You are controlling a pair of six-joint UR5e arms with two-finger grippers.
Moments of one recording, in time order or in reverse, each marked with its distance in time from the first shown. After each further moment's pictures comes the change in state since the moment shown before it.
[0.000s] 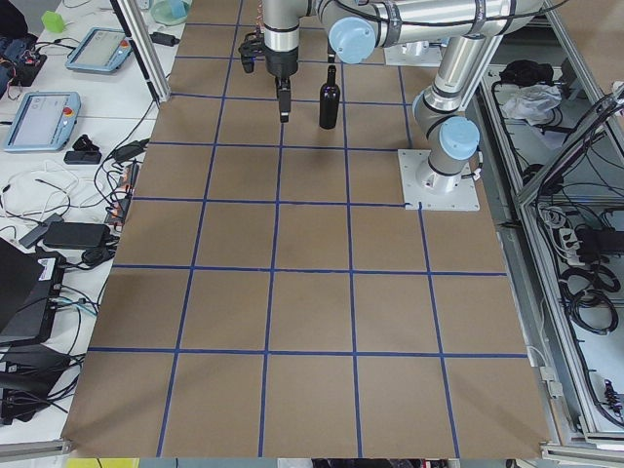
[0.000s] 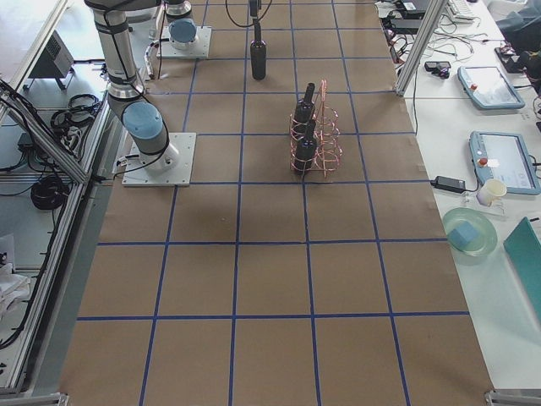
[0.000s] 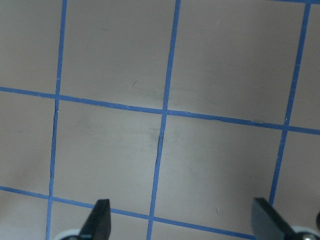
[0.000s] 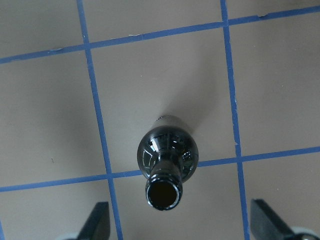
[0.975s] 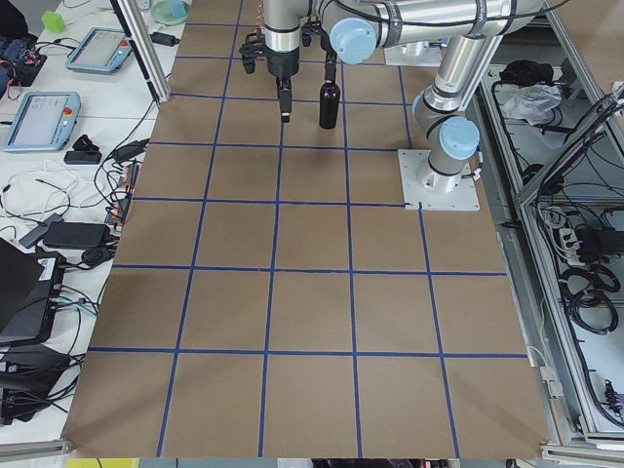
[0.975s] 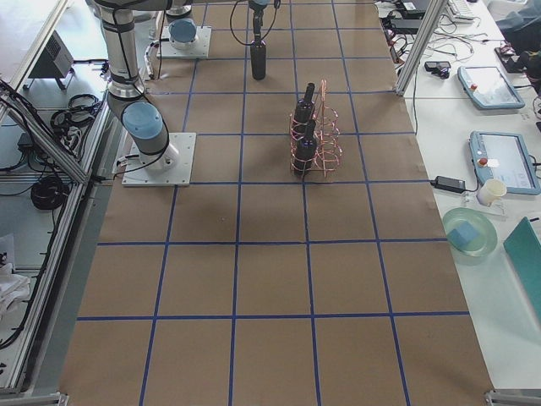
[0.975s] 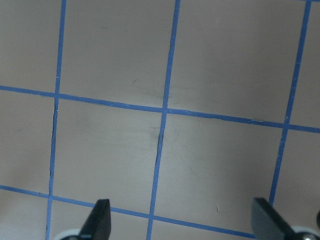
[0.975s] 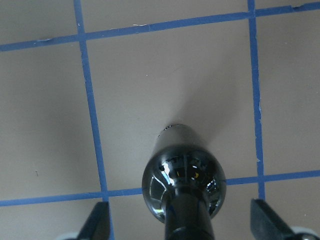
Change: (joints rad) left arm 0.000 0.004 -0.005 -0.001 0.000 0.001; right arm 0.009 0.070 0.077 -0.152 -0.010 -0.014
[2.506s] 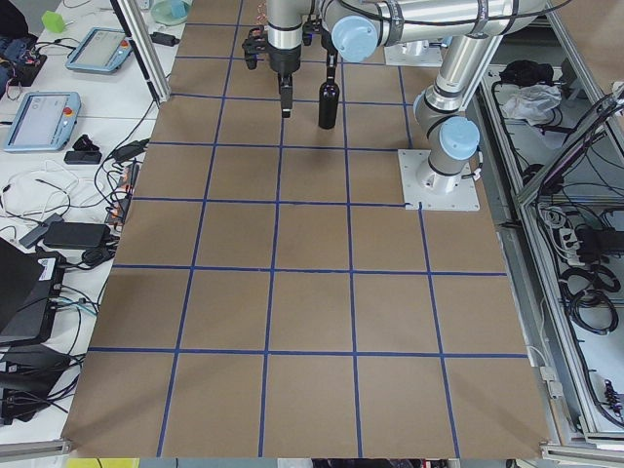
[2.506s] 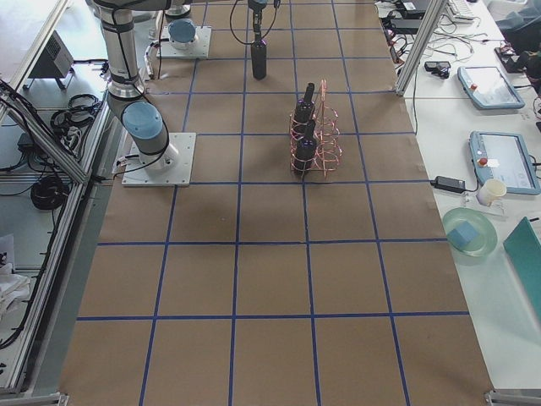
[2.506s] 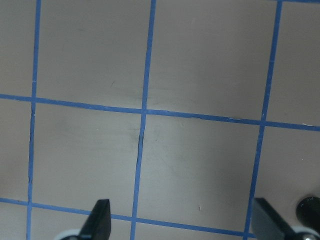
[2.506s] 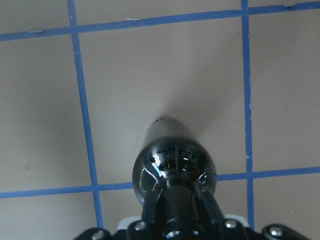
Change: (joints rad) left arm -0.019 0.014 -0.017 0.005 -0.063 0.005; right arm -0.011 -0.017 -0.010 0.039 0.002 -0.039
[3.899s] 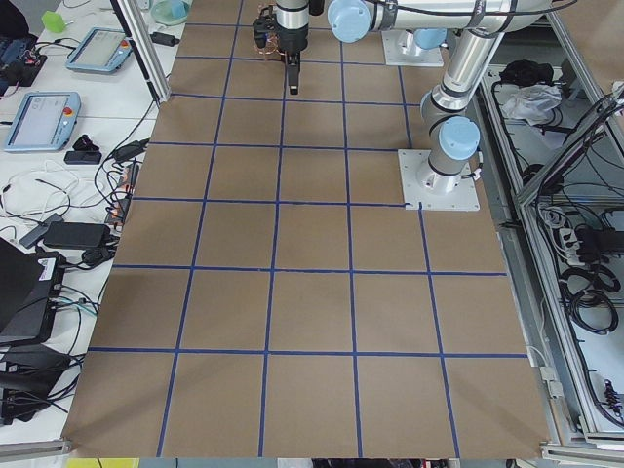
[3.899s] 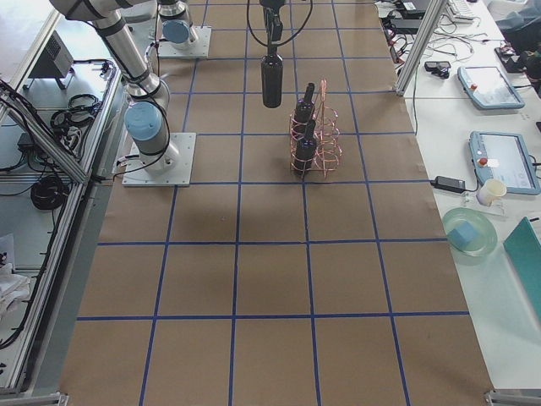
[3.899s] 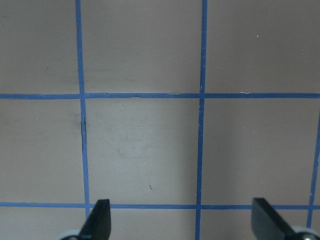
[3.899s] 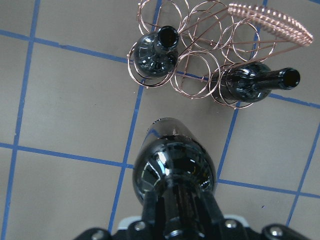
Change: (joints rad) left arm -0.161 0.010 -0.008 -0.069 -0.051 -0.063; right arm -0.694 -0.372 -0.093 0.476 -0.144 -1.010
